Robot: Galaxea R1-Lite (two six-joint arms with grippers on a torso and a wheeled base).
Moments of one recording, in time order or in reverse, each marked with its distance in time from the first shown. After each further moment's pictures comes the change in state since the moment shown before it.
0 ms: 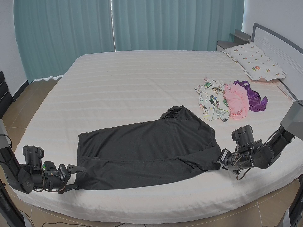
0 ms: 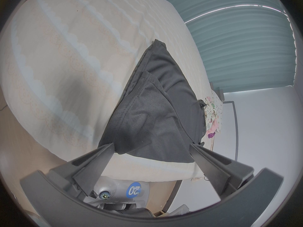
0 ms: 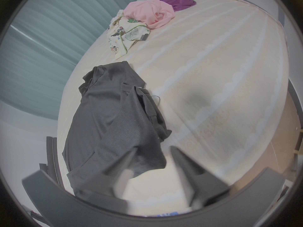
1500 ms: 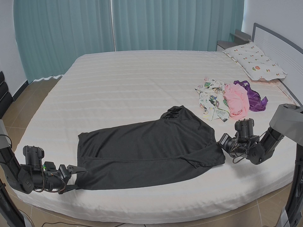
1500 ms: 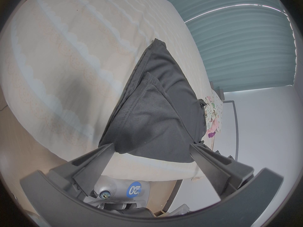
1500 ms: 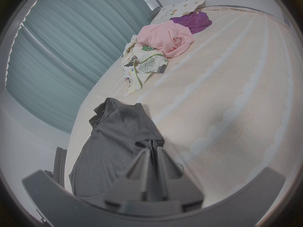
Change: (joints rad) left arm -0.003 0.000 0.003 0.000 0.000 0.003; right arm -0.117 0.190 -0.119 -0.366 0.014 -0.092
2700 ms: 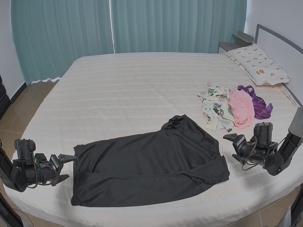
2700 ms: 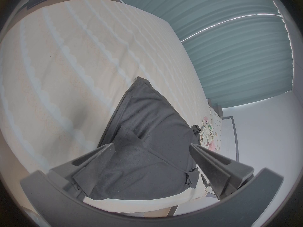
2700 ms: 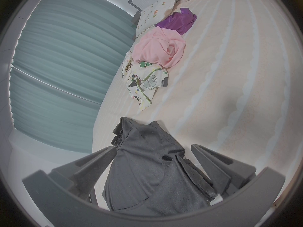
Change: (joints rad) left arm 0.031 -0.127 -0.014 0.001 0.101 -0.068; right arm -0.029 -0.216 0.323 -0.188 0.078 0.256
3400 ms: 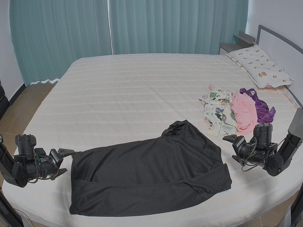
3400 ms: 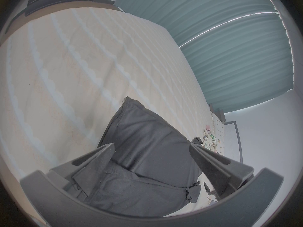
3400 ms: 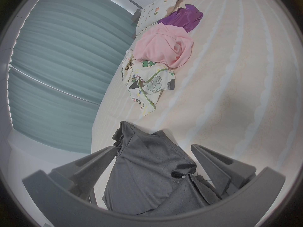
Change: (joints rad) left arm -0.001 0.024 -0.063 -0.001 0.063 0.004; right arm 0.000 0.004 0.009 -0.001 0.004 -0.005
